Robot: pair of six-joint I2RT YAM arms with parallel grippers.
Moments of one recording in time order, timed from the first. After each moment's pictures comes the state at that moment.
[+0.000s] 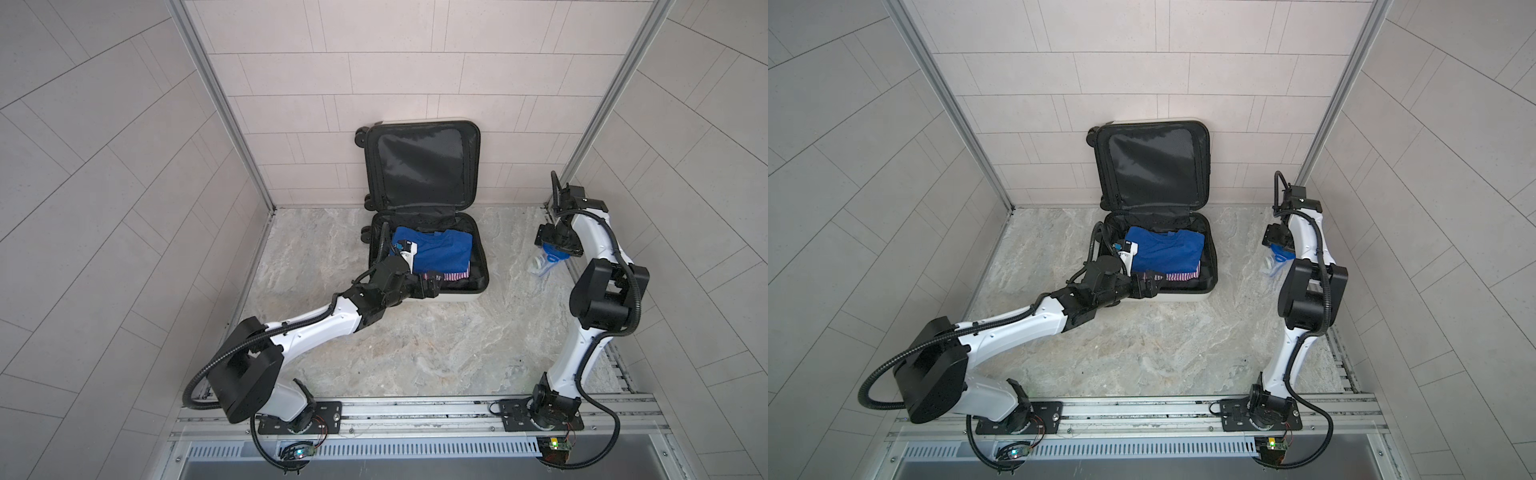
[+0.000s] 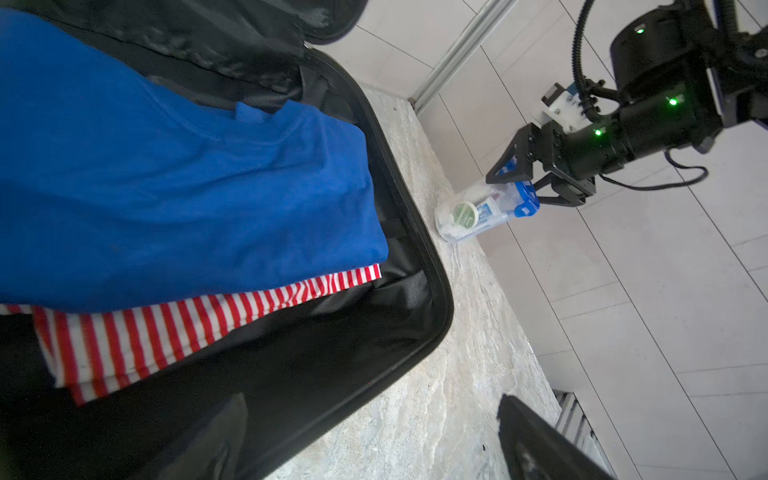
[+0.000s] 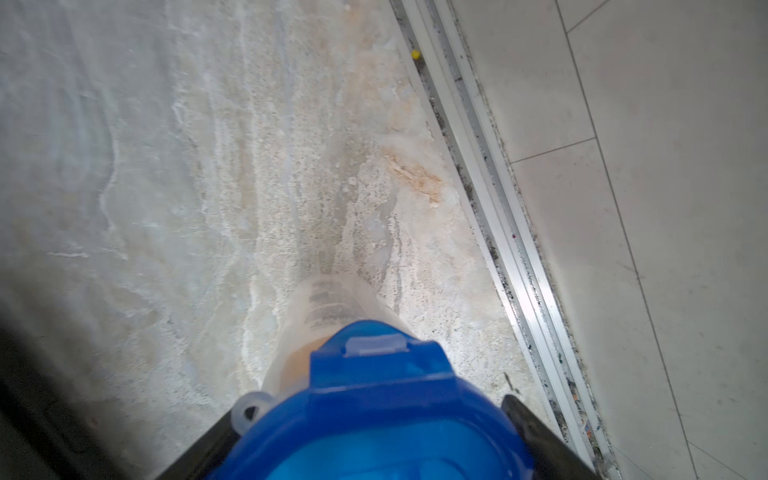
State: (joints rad) left arm -0.79 1.44 0.89 0.12 0.05 -0.68; right arm -0.30 1.97 1.85 -1.12 0.14 0.20
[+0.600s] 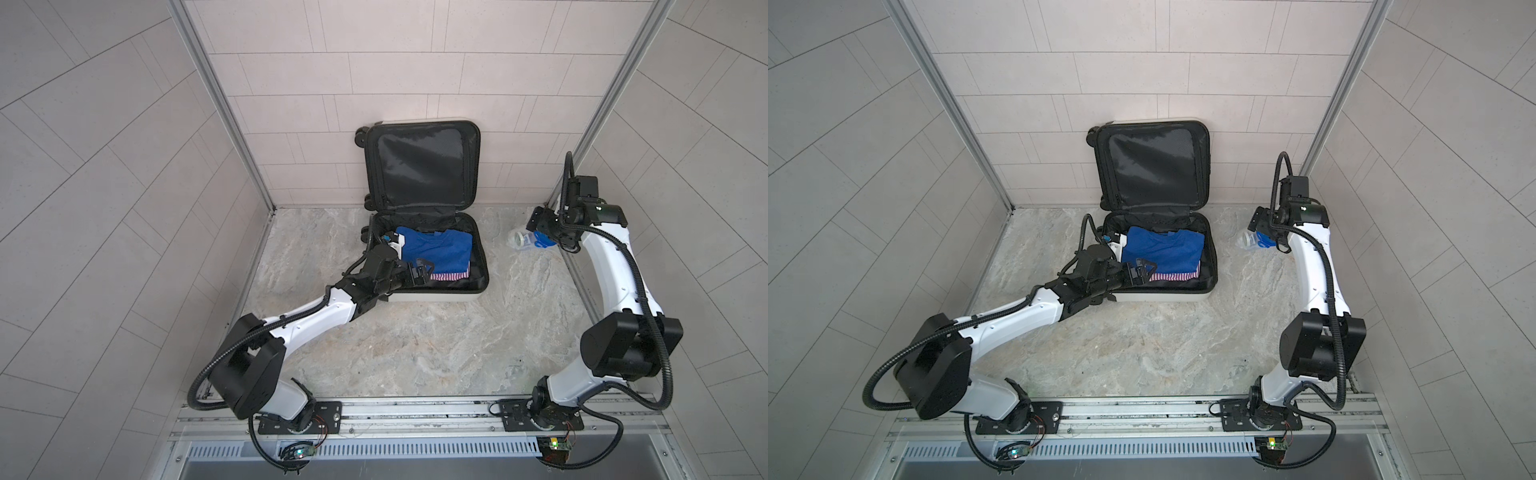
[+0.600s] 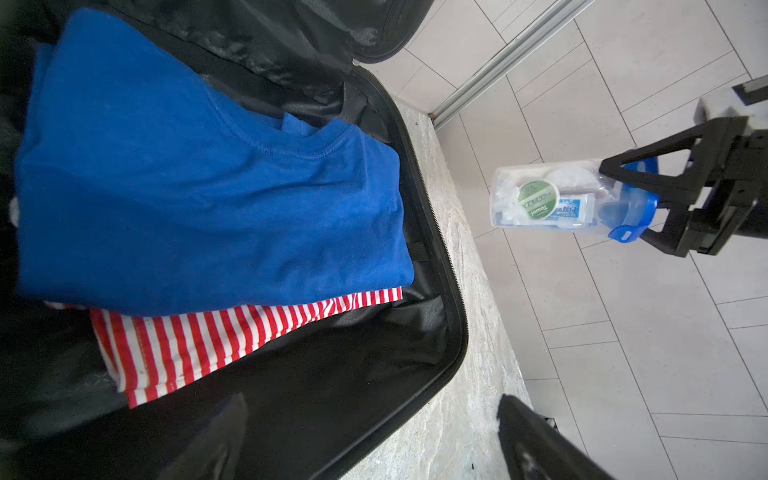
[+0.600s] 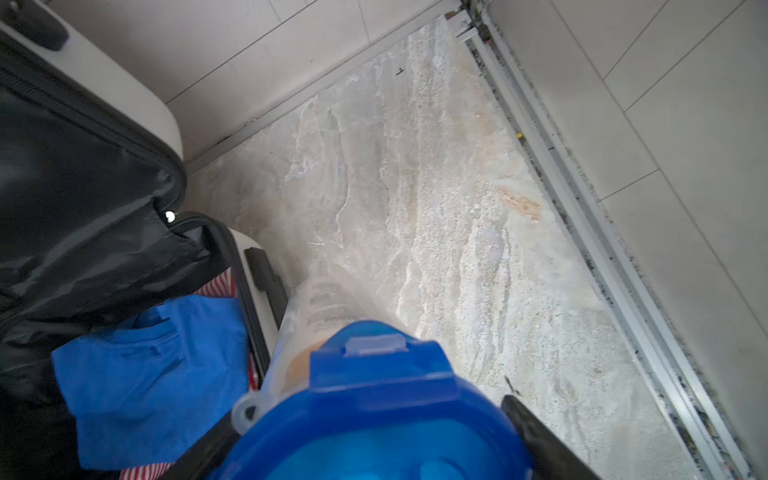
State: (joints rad) left arm -0.68 1.48 0.93 0.09 0.17 -0.75; right arm -0.19 1.57 1.66 -1.00 -0.06 0.36
